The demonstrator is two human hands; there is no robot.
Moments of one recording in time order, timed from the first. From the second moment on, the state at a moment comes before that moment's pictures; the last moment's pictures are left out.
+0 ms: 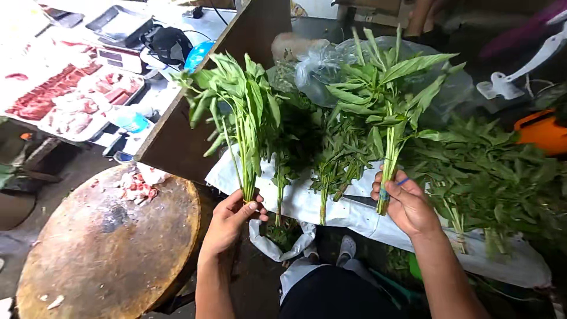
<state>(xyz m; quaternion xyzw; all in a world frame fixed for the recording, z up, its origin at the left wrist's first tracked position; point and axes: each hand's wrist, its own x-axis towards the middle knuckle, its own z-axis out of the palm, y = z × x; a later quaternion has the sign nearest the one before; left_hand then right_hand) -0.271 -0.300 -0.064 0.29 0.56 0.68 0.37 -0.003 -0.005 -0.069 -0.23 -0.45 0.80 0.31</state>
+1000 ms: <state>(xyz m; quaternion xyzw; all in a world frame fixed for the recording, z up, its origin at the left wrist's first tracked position) -0.158 -0.139 -0.217 0.26 0.85 0.32 0.32 0.064 -0.016 -0.140 -0.42 -0.32 0.77 0.35</state>
